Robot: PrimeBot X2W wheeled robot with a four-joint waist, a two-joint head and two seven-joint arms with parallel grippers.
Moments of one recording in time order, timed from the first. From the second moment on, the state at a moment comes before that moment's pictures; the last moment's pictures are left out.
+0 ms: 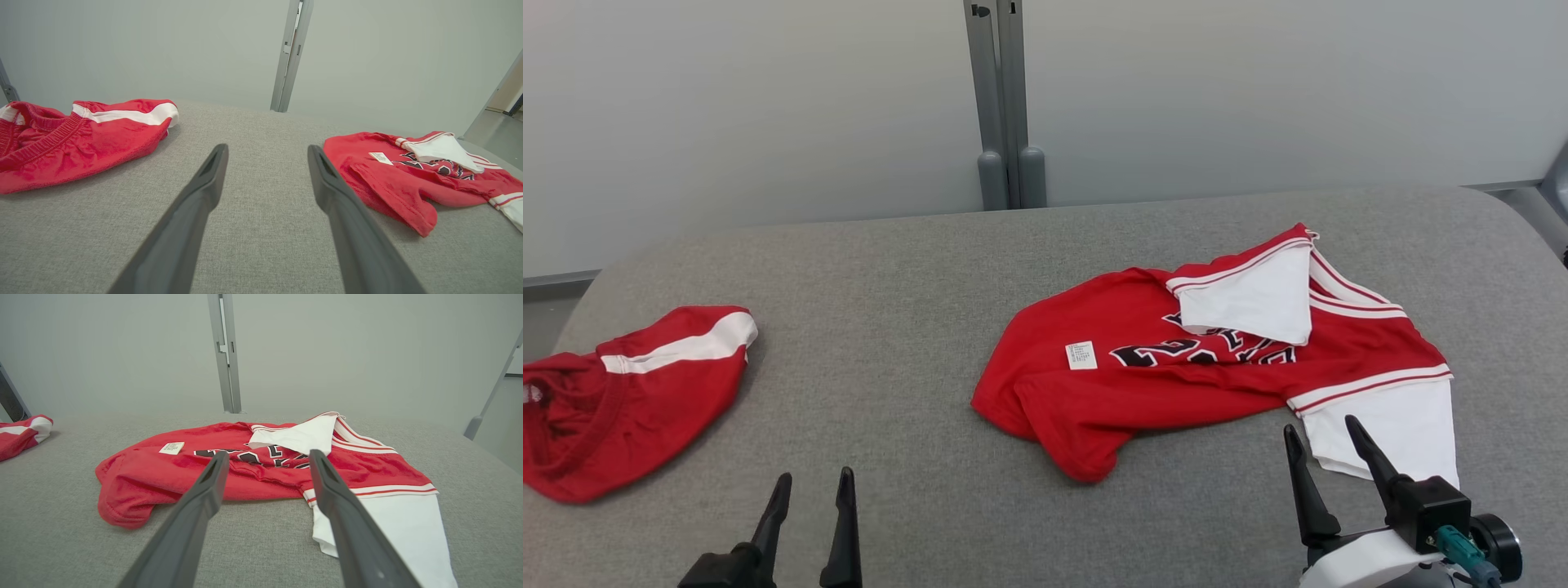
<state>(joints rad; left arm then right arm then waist) 0.13 0.05 -0.05 0.20 -0.28 -0.13 -0.26 0.07 -0.05 0.05 0.19 0.06 0.13 -0.26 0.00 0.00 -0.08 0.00</state>
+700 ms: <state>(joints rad) -0.38 0.07 -0.19 0.81 -0.36 -0.13 -0.11 0.02 -0.05 0.09 0.17 0.10 0.13 -0.25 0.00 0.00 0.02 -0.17</state>
